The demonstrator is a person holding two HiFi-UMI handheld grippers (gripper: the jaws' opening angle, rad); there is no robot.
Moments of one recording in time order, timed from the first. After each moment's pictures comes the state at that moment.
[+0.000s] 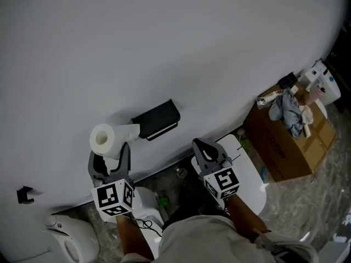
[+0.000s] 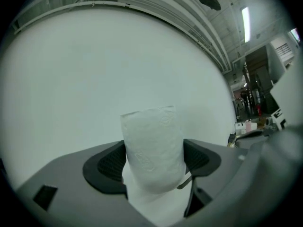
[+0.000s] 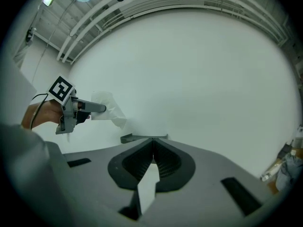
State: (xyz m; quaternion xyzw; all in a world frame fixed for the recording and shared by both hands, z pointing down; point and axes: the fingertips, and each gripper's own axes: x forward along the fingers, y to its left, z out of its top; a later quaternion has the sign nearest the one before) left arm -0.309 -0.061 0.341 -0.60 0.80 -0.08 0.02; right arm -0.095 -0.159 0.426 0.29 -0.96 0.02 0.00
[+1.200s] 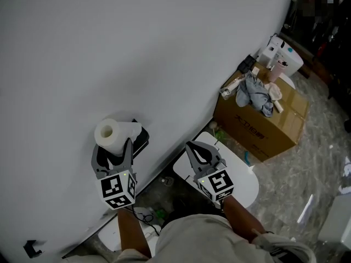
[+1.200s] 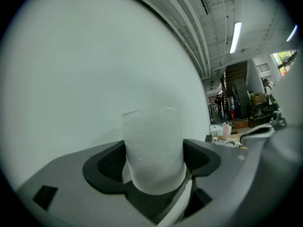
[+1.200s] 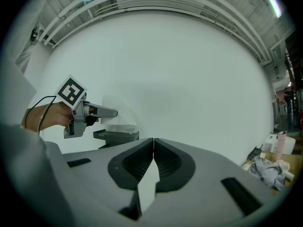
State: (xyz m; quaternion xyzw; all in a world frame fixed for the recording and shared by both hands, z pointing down) left arm -0.249 -0.201 0.372 -0.71 0.69 -0.10 0.00; right arm -0.034 -0.196 0.431 0.42 -0.91 0.01 0.03
